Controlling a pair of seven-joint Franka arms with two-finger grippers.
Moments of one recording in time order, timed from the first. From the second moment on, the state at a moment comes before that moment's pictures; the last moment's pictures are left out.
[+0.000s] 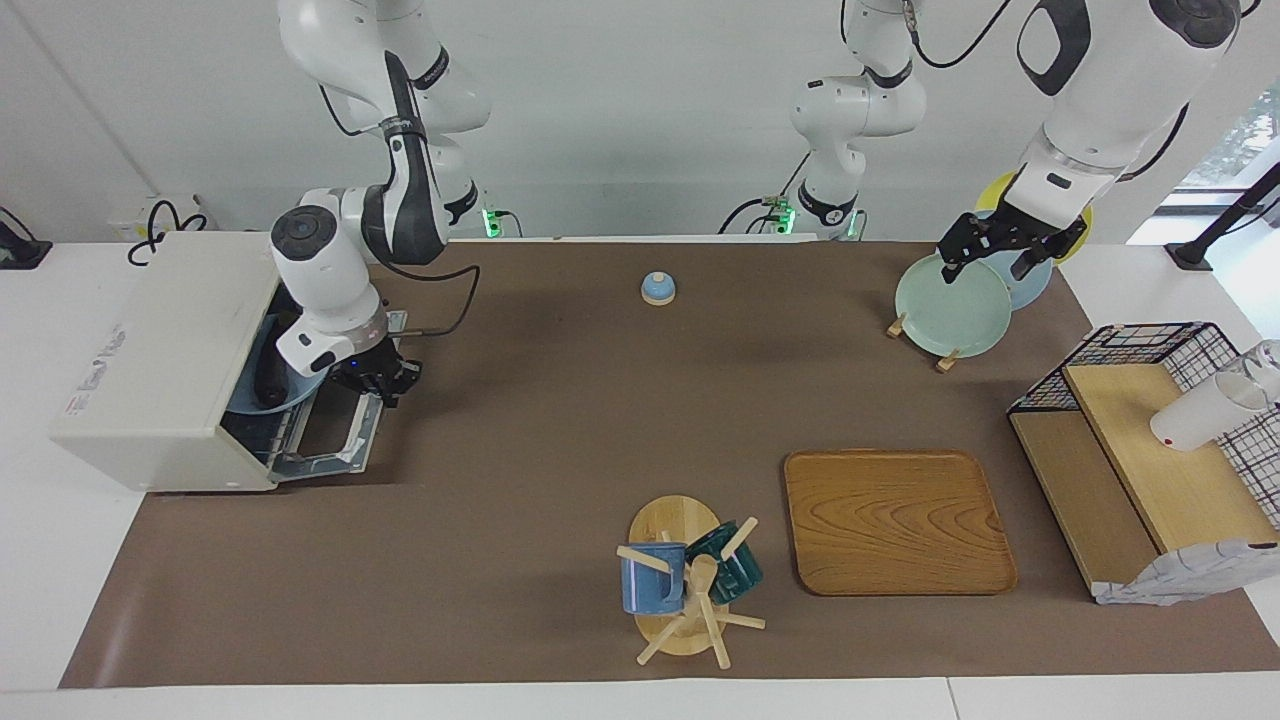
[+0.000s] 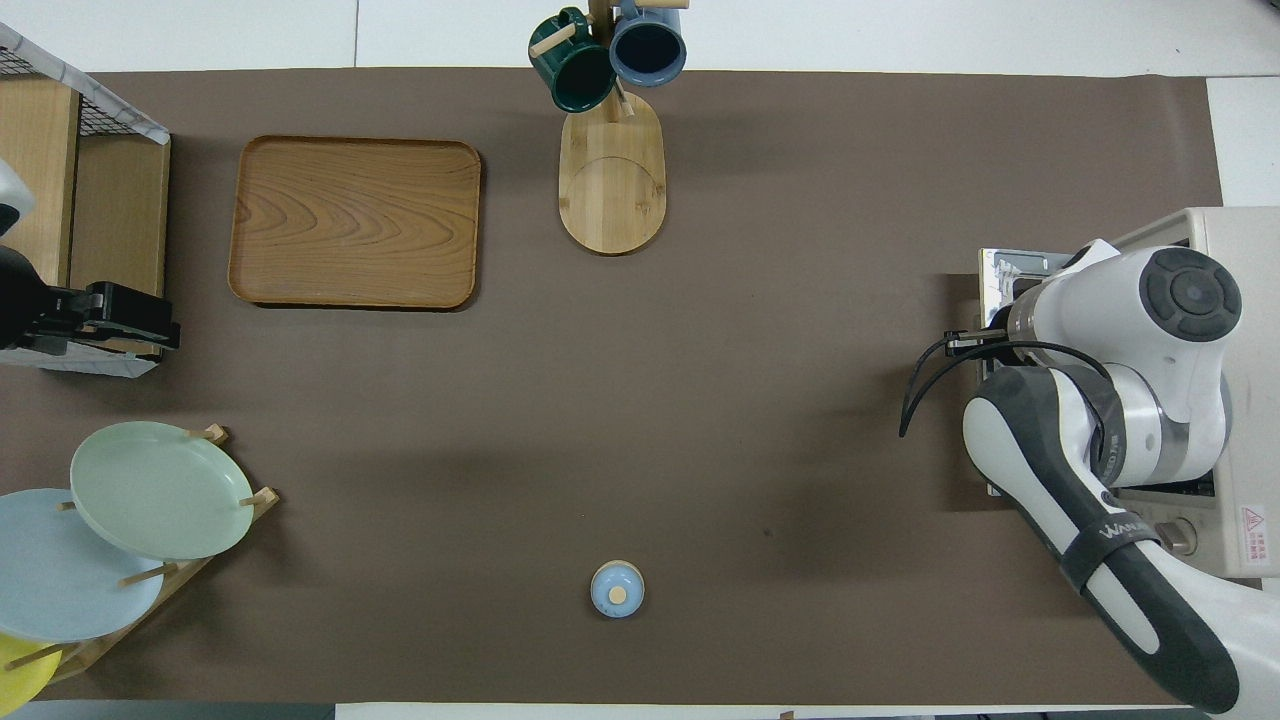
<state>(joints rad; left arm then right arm) -0.05 -0.05 -0.03 -1.68 -0.01 1.58 -0.04 0.08 0.13 -0.06 -2.19 -0.04 2.34 0.05</state>
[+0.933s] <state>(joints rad) -0.05 -0.05 -0.03 -1.68 -0.01 1.58 -0.04 0.09 0.13 -0.06 -2.18 -0.04 2.33 0.07</state>
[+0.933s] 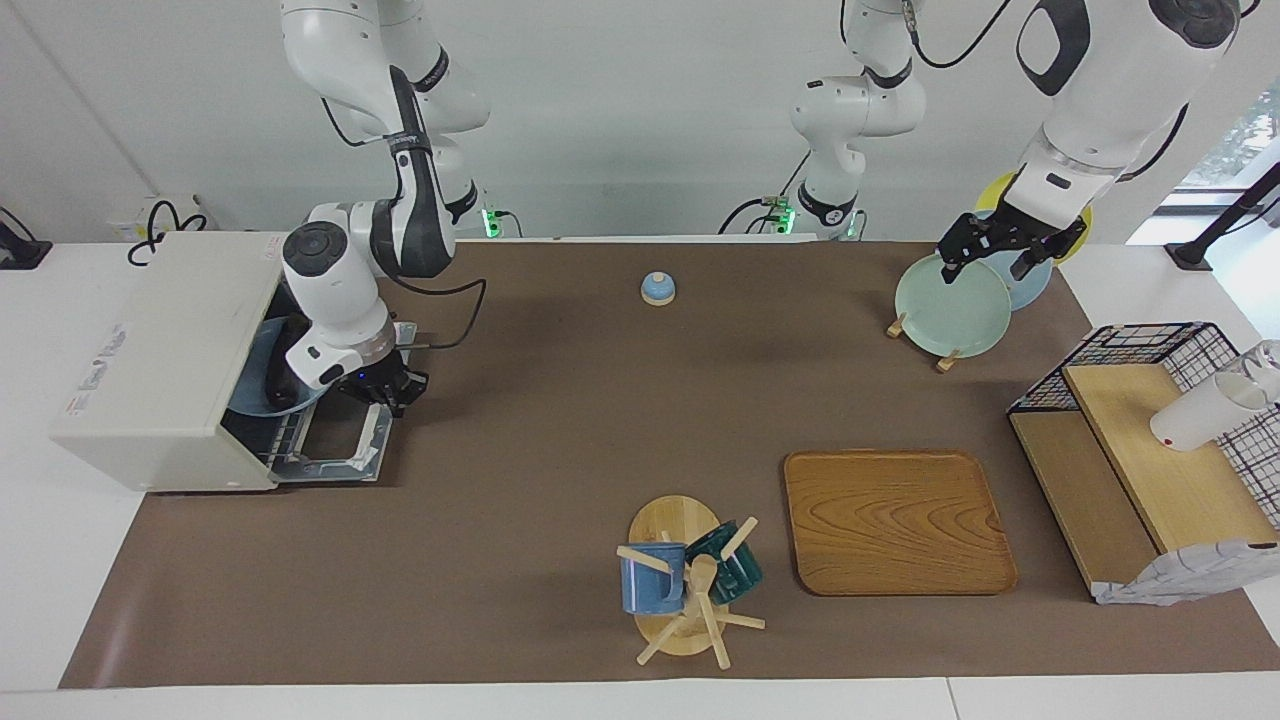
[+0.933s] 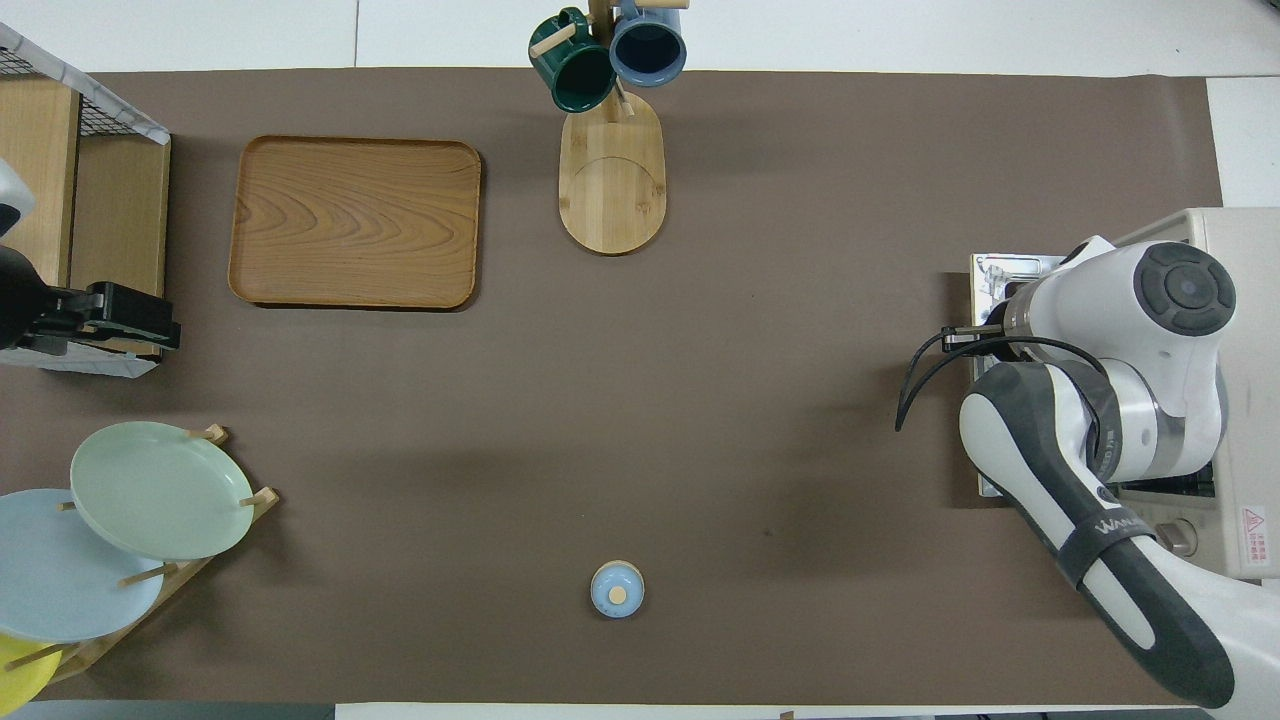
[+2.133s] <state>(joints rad) -0.05 -0.05 -0.03 -1.68 -0.01 1.58 -0.04 0.09 0.07 -0.09 -2.08 -0.10 2.03 0.08</state>
